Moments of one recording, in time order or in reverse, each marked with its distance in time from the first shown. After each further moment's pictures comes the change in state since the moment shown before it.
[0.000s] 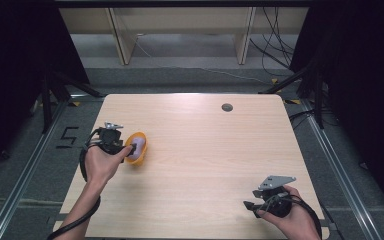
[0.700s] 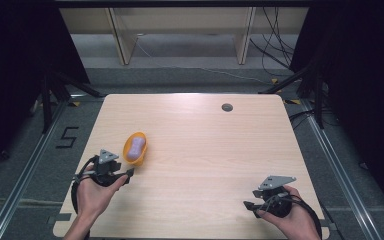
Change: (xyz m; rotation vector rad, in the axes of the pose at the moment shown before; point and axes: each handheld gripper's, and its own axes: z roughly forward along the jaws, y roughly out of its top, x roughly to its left) left arm -0.008 -0.072 -0.014 -0.018 -0.057 0.079; right arm 0.000 0.000 0.000 0.000 -0.001 -0.003
